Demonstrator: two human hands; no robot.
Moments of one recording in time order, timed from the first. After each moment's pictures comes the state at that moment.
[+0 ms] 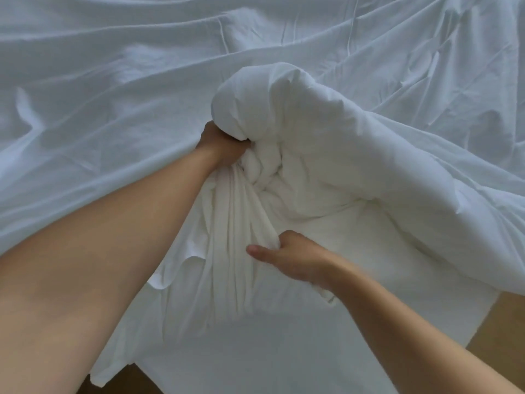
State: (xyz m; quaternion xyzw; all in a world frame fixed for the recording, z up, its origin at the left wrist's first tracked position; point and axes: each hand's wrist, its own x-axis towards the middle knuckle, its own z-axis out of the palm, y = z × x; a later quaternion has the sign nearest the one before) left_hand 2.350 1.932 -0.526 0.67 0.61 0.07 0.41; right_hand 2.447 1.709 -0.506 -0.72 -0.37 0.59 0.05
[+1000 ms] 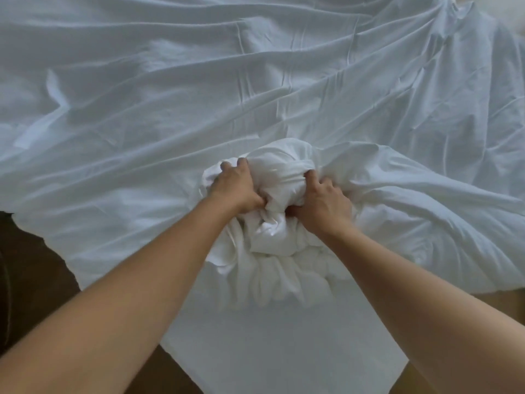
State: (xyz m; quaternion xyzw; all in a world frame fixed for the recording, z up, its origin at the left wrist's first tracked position) left_hand 2.308 1.806 -0.493 0.74 0.58 -0.13 0.30; right_hand 2.474 1.707 -0.527 -0.83 -0.52 0.19 0.01
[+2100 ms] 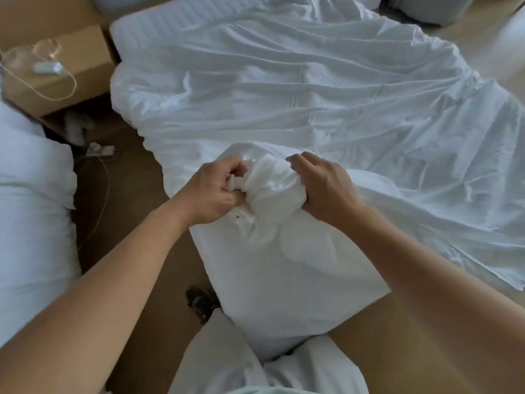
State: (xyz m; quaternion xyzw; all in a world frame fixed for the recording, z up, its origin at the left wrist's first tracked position) left_hand 2.222 1.518 -0.240 0.70 0.56 0.18 0.40; right_hand 2.464 1.529 -0.284 -0.47 -0.84 0.08 0.25
